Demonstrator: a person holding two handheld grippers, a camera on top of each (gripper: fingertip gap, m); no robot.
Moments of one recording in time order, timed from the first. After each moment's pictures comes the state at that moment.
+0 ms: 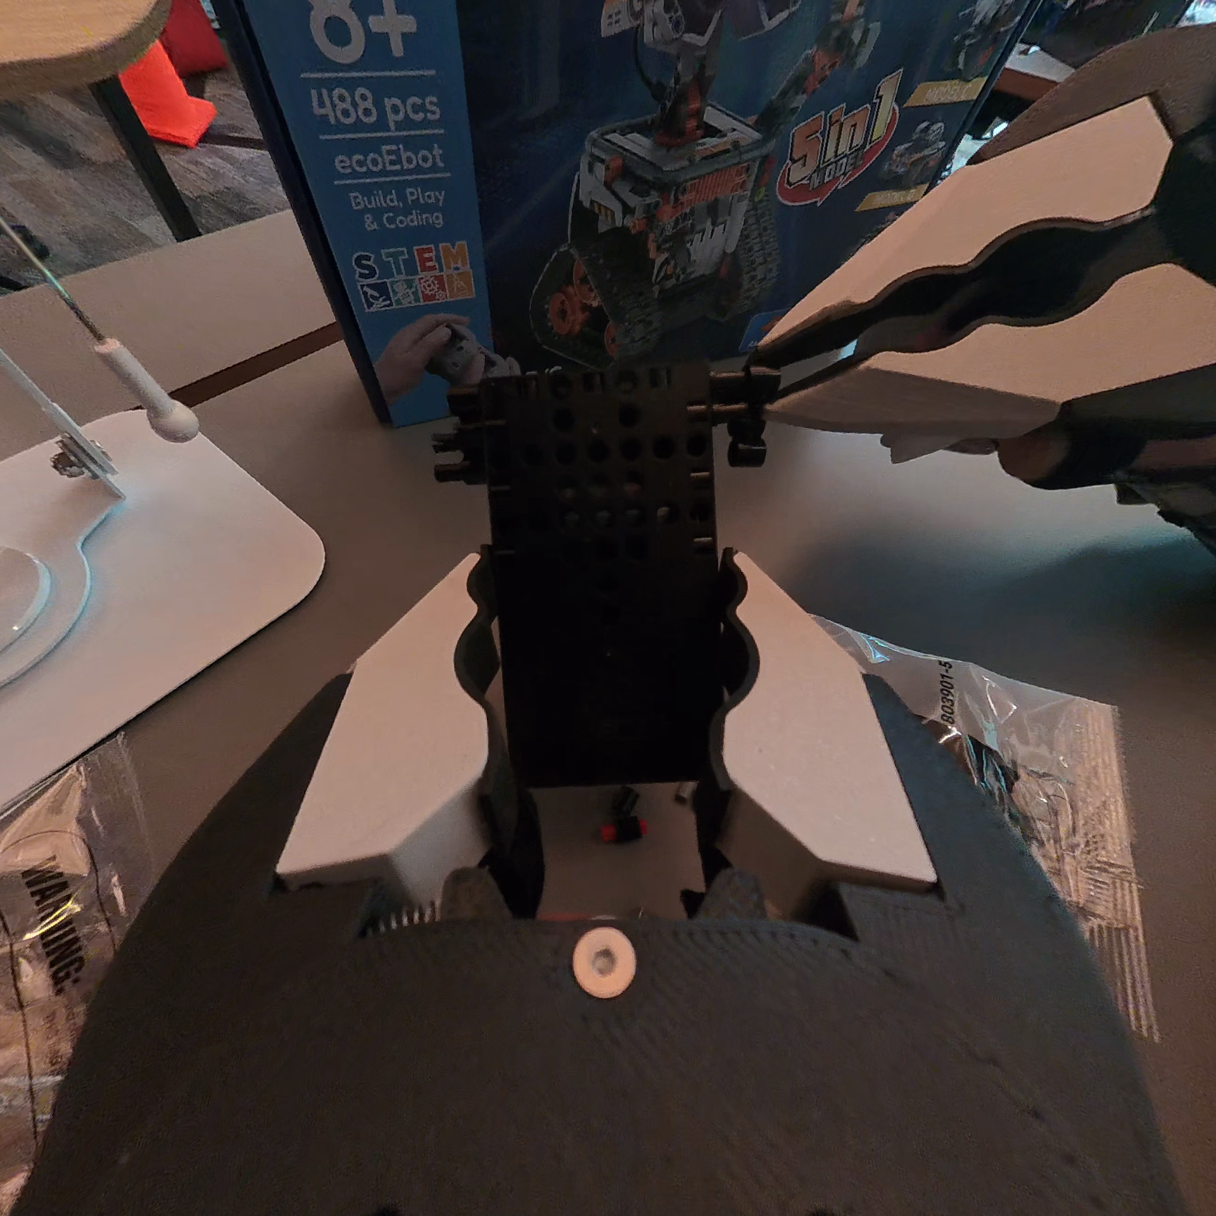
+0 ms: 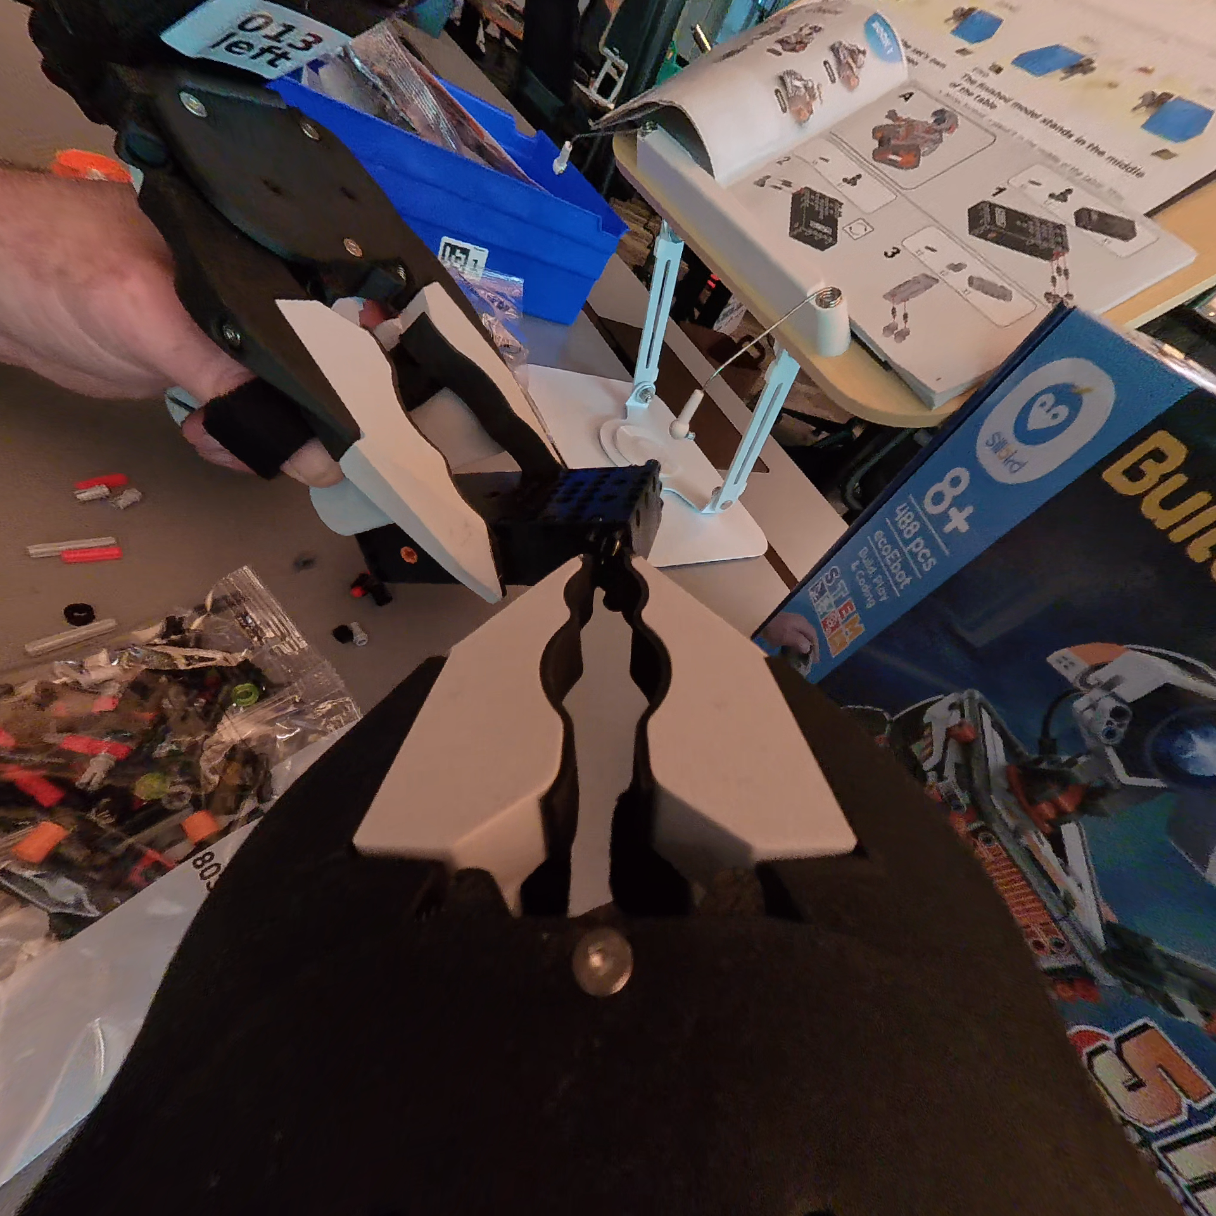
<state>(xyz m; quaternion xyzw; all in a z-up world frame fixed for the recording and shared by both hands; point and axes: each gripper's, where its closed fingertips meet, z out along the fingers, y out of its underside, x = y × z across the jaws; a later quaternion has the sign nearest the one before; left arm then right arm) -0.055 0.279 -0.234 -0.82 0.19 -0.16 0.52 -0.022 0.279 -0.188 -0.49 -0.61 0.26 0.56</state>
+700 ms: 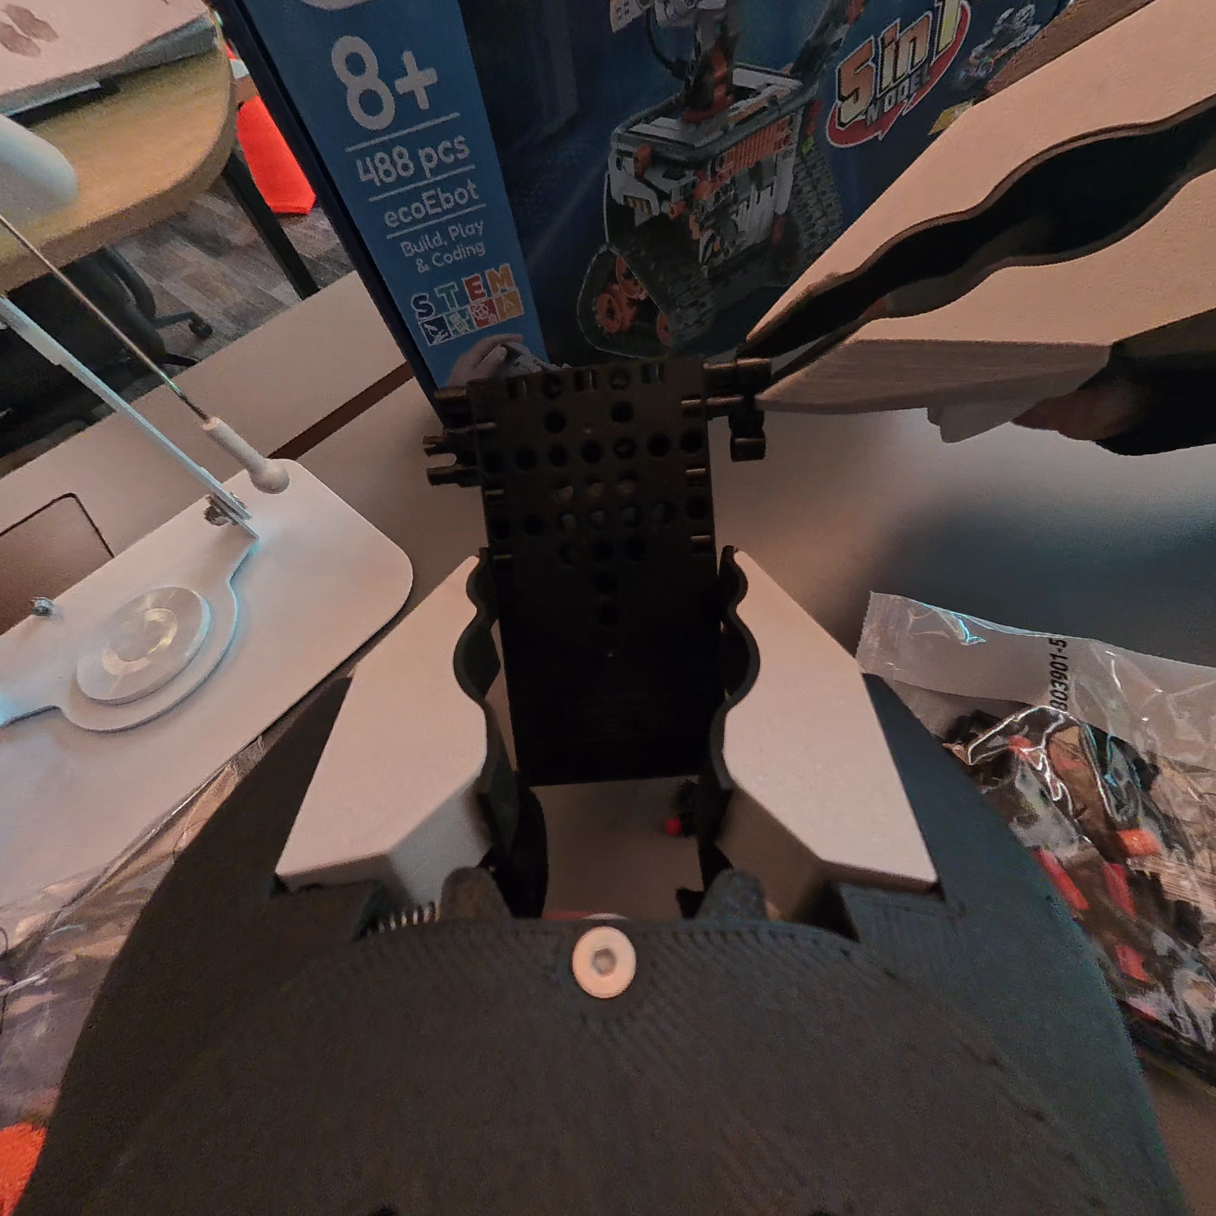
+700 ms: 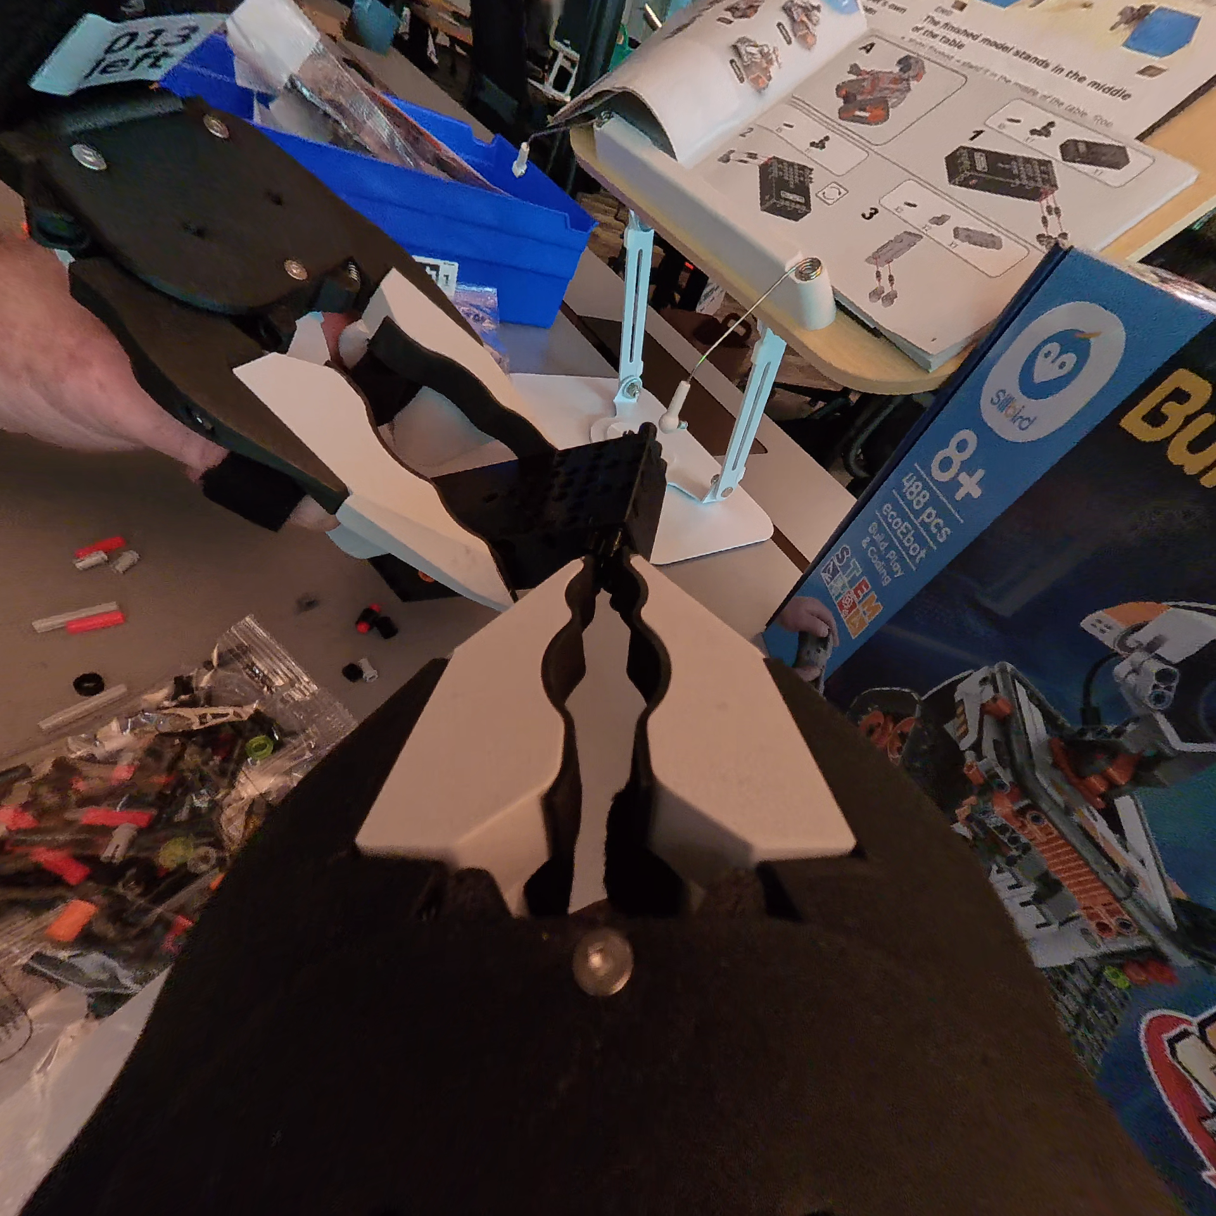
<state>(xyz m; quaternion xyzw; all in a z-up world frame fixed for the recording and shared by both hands) -0.066 0.283 -0.230 -0.82 0.22 -0.06 0.53 -0.029 0.281 -0.189 -0.53 -0.58 0.27 0.56</state>
